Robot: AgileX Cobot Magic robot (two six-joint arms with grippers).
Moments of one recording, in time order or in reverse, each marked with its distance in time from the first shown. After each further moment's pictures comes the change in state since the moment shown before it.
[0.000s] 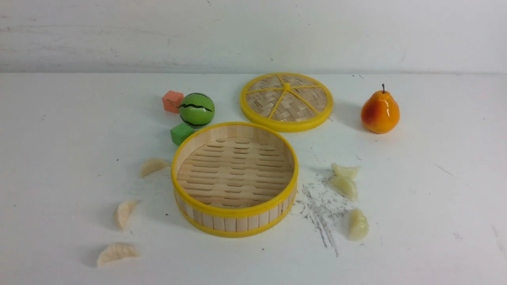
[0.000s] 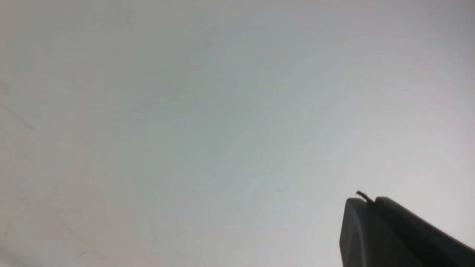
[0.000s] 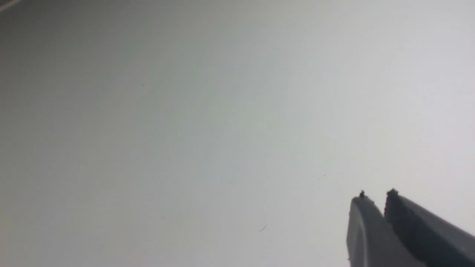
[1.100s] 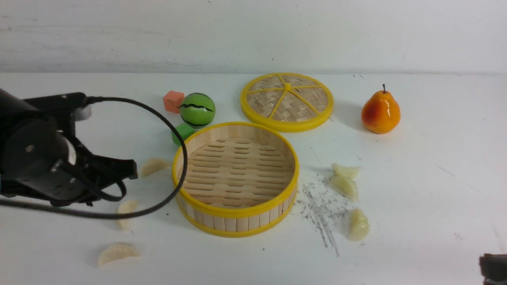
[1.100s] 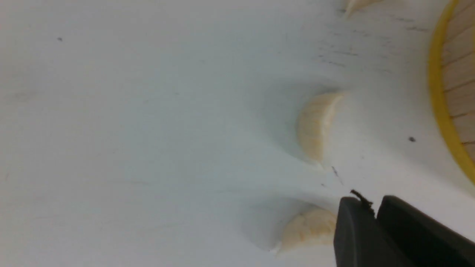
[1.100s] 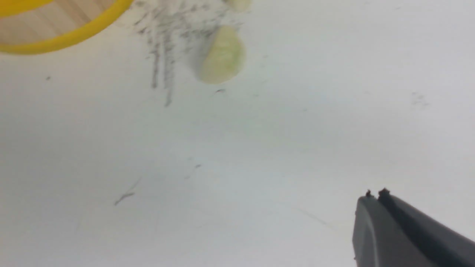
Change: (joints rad) right arm 0.136 0.810 -0.427 0.351 1.241 -0.618; left arm -0.245 1.463 -0.875 0.270 1.143 0.074
